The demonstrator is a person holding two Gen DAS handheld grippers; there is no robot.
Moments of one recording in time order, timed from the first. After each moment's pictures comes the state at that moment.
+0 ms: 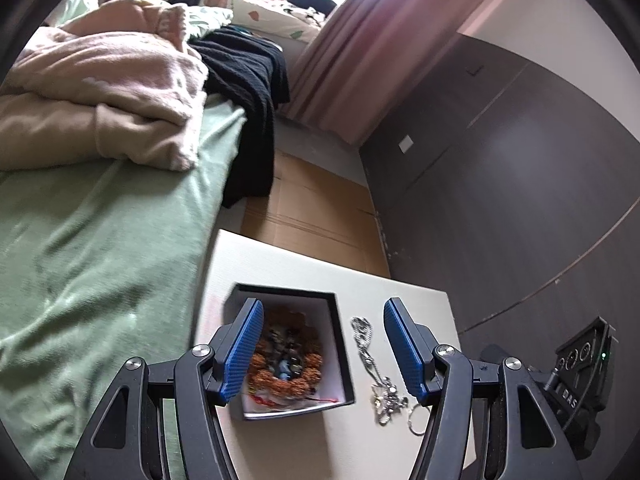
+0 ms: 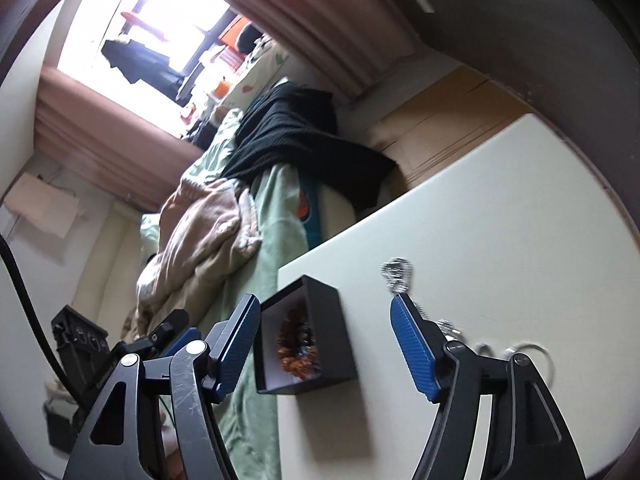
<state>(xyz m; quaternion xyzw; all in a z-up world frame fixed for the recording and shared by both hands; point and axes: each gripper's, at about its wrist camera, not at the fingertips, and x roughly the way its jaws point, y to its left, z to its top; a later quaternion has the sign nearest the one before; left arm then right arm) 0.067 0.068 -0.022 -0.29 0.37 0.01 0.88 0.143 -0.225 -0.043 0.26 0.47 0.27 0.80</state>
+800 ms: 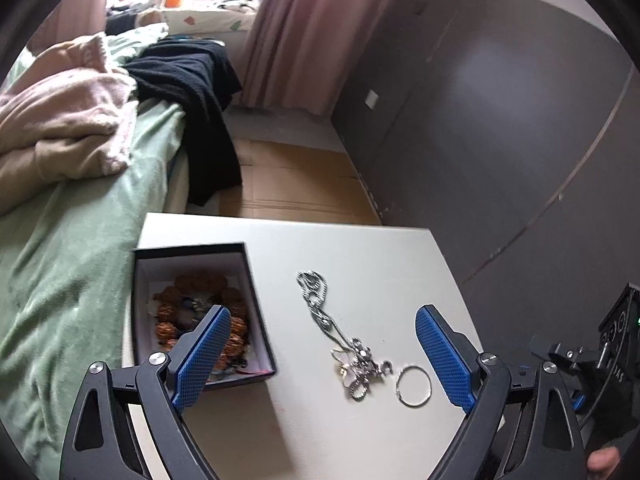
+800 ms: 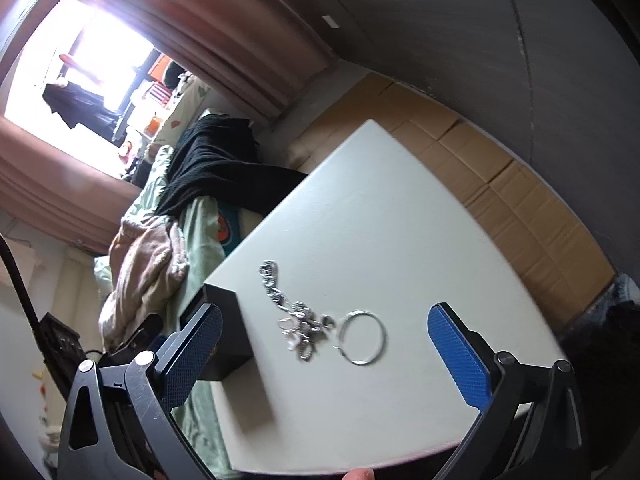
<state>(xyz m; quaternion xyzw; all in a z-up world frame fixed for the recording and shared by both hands) 0.083 -0.041 -0.038 -0.17 0.41 -0.02 0.90 0.113 -0.342 -0.058 0.28 0.49 0.14 0.81</state>
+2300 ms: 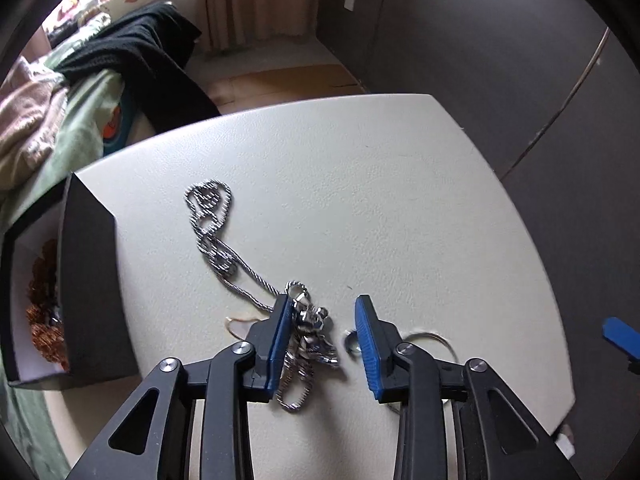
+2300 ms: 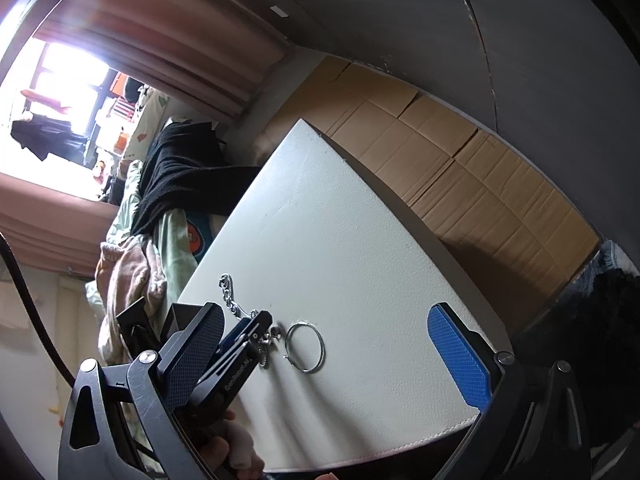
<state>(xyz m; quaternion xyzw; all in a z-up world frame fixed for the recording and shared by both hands) 0.144 -0.152 -0.138 -0.06 0.54 -0.03 0.84 0.130 -0.390 -0.084 0.32 0.53 0.10 0.78</state>
